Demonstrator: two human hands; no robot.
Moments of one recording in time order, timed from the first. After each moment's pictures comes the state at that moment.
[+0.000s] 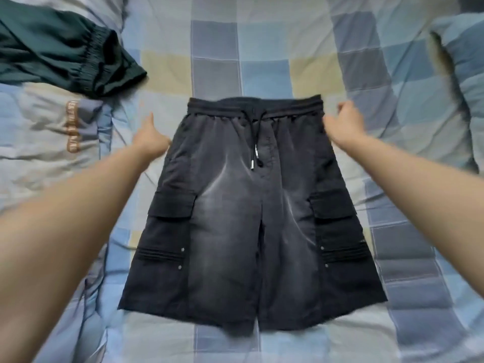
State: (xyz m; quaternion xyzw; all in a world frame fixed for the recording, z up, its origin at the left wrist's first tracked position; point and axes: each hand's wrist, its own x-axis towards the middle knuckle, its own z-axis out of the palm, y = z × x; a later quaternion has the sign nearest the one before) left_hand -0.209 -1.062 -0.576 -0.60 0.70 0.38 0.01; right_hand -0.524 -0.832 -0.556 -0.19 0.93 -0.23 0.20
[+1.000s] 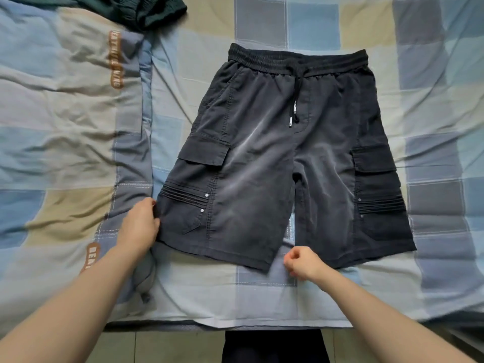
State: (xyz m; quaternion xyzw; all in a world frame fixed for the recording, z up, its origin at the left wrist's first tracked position) left_hand 0.078 -0.913 -0.630 -0.57 0.76 0.23 0.18; right_hand -0.176 -0.638 -0.647 -0.09 0.80 -0.08 0.59
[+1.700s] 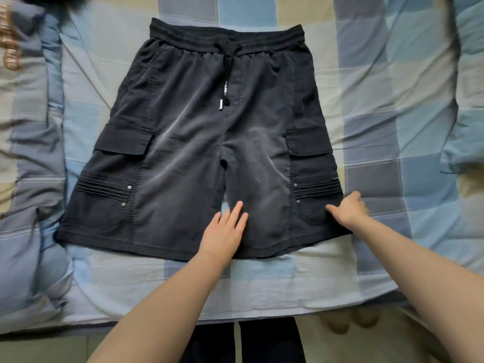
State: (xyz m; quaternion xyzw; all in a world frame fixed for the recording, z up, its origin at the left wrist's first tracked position) left_hand -0.145 -0.687 -0.662 -0.16 0.93 0.13 0.31; right_hand -0.414 -0.548 -0.654 -0.02 0.94 0.04 0.35
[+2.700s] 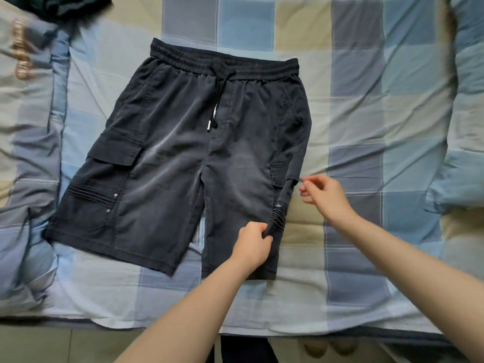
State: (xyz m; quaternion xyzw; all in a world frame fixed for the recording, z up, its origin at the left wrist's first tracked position) left_hand -0.279 -0.645 -0.598 -0.51 0.63 0.56 0.17; right_hand -0.466 -0.610 -0.598 -0.14 0.82 -0.34 0.43
